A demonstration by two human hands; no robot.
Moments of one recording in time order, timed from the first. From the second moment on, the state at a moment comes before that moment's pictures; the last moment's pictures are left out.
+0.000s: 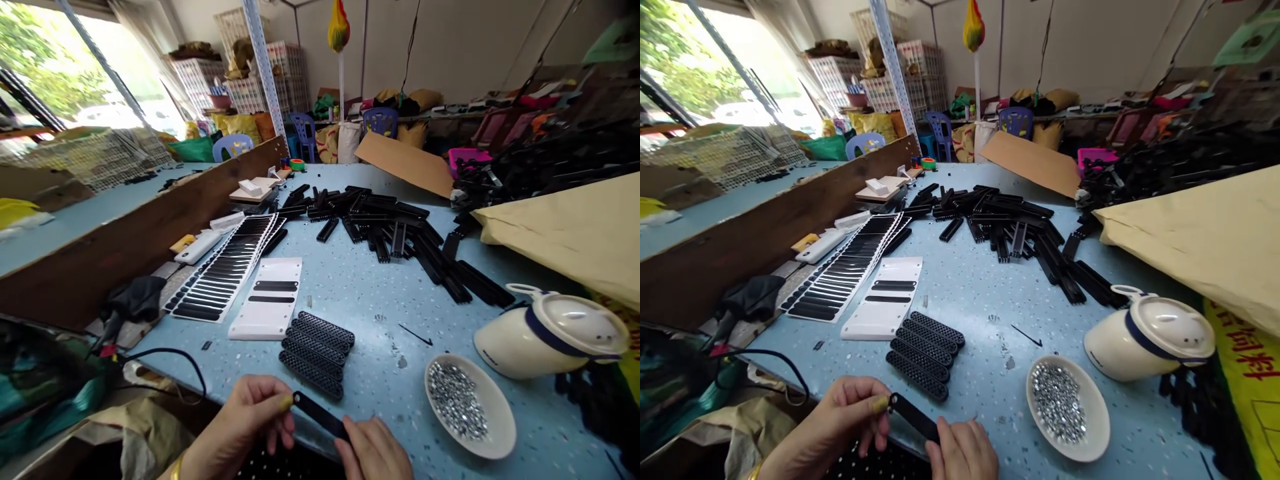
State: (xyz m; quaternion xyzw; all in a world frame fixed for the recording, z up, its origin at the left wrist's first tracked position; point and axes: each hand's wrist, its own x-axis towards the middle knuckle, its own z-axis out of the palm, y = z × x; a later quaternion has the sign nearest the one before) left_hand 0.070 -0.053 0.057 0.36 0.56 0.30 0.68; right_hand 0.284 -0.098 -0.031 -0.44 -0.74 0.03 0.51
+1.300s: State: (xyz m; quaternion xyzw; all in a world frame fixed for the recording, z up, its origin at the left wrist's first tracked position) left_hand -0.009 -0.025 -0.003 0.63 0.54 0.34 0.45; right_hand 0.236 -0.061 0.027 -0.46 -0.82 0.09 0.33
